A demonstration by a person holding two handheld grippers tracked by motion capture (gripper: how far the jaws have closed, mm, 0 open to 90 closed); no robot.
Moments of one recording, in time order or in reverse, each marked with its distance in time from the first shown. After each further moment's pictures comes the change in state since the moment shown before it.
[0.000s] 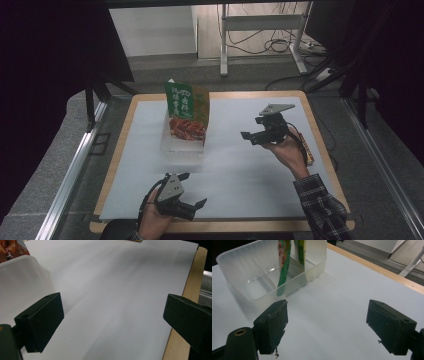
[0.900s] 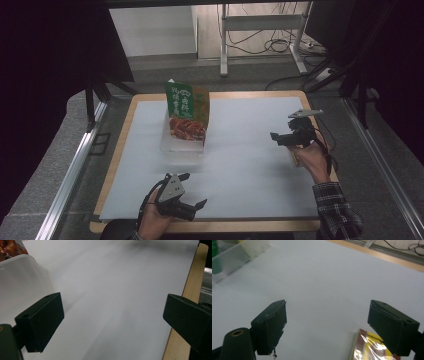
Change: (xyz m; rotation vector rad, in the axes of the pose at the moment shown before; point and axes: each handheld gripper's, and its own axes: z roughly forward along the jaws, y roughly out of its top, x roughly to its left) left arm -0.002 0.000 0.001 0.005 -0.001 0.007; right arm -0.057 -0.051 -0.034 0.094 -0.238 0.142
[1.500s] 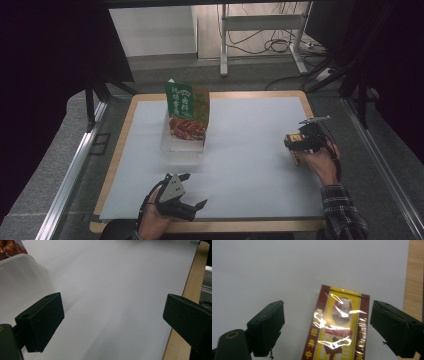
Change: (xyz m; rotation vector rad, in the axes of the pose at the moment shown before) left arm -0.001 0.000 0.001 0.011 0.003 0.012; right arm -0.035 -0.038 0.013 0.173 -0.137 0.111
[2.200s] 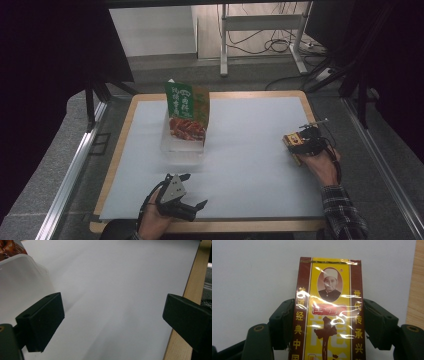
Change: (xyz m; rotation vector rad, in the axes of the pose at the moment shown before) left arm -0.001 0.000 0.000 0.005 0.010 0.013; right arm -0.006 -0.011 0.012 0.110 -0.002 0.035
